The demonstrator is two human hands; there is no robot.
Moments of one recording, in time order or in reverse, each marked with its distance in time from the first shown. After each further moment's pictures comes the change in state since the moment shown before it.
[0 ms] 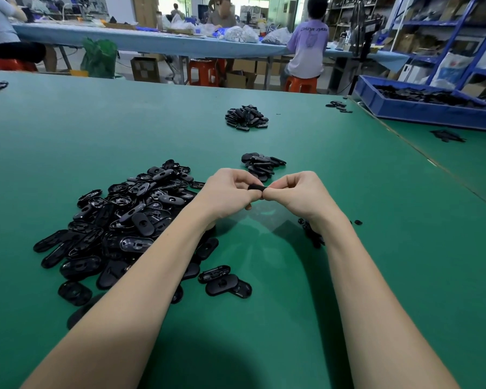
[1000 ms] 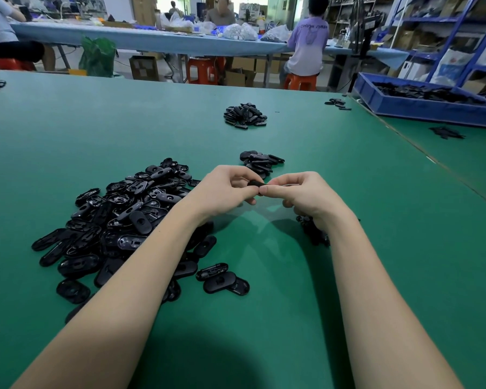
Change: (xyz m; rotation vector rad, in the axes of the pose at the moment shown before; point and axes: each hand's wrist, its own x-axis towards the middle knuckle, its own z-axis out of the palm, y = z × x) left_hand 0.000 -0.005 -0.006 0.026 -0.080 0.087; right_hand -0.004 0.000 -0.011 0.101 -0.111 0.069
